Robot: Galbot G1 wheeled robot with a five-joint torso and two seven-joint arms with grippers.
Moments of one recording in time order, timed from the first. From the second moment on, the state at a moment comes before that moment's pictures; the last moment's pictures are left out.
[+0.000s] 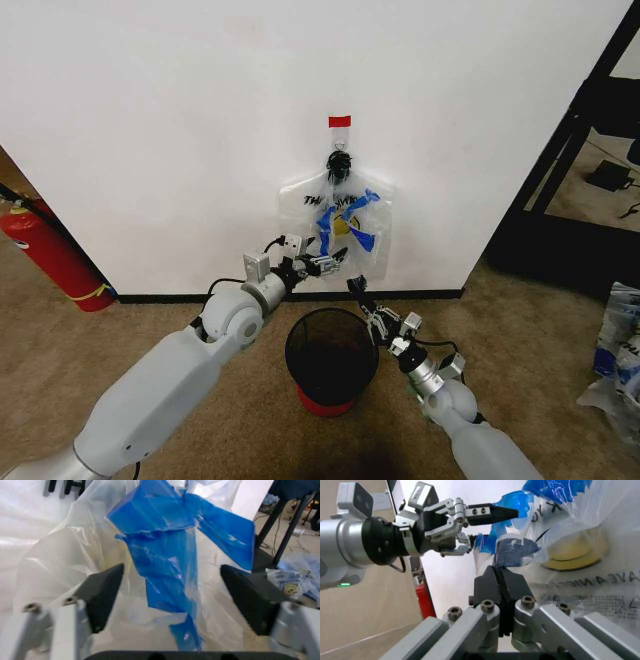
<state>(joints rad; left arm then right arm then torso) 0.68 -1.00 0.12 -1.80 -0.86 0.27 -0.08 -1.09 1.20 0.20 1.40 0.86 0.51 -0.79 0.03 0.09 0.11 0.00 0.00</state>
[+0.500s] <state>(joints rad) 0.68 -1.00 0.11 -1.82 -0.87 0.27 -0.08 -1.09 1.21 0.20 1.40 0.85 0.52 -0.79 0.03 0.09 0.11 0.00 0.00</state>
